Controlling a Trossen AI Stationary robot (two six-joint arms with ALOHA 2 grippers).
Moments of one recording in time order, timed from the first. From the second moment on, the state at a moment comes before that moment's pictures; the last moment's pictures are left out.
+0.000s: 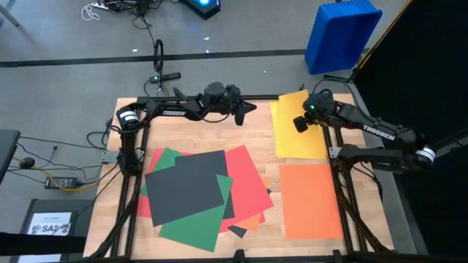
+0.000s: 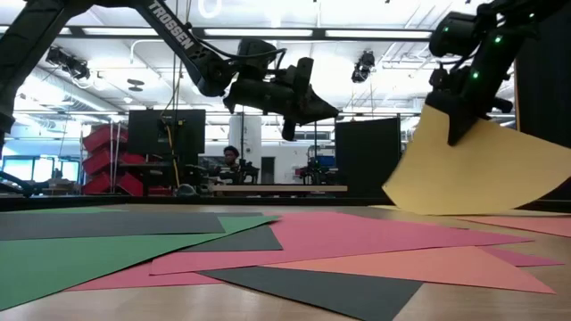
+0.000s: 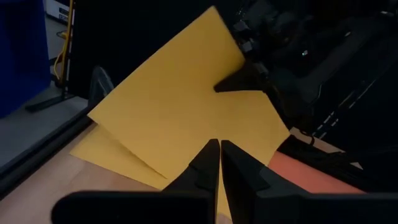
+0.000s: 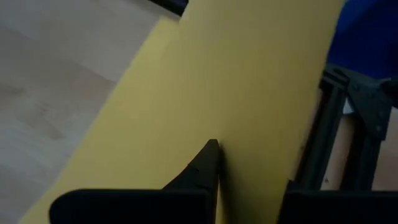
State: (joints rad) left arm 0.49 1.91 1.21 0.56 0.40 -0.35; right arm -0.66 0.94 0.71 -0.75 0.37 0.30
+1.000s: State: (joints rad) left arm 0.46 1.91 1.21 0.51 0.41 -0.33; right arm -0.75 1.19 0.70 -0.73 0.34 0.19
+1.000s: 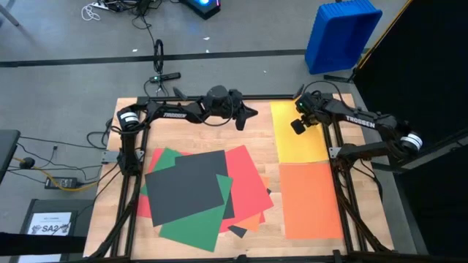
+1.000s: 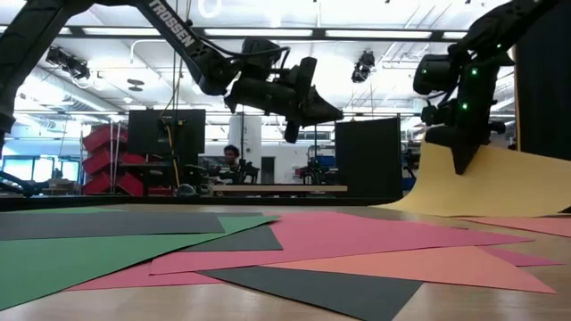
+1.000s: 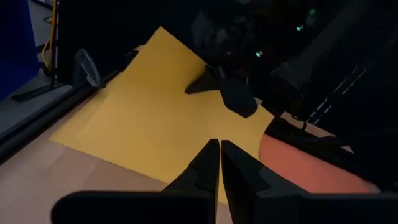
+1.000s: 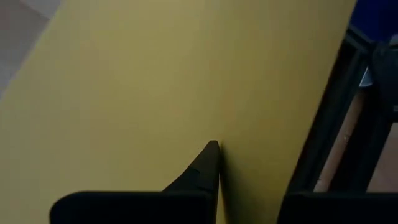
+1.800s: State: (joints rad) left arm 0.44 1.92 1.21 0.48 0.39 -0.31; right arm -0.80 1.30 0.70 -0.72 0.41 0.14
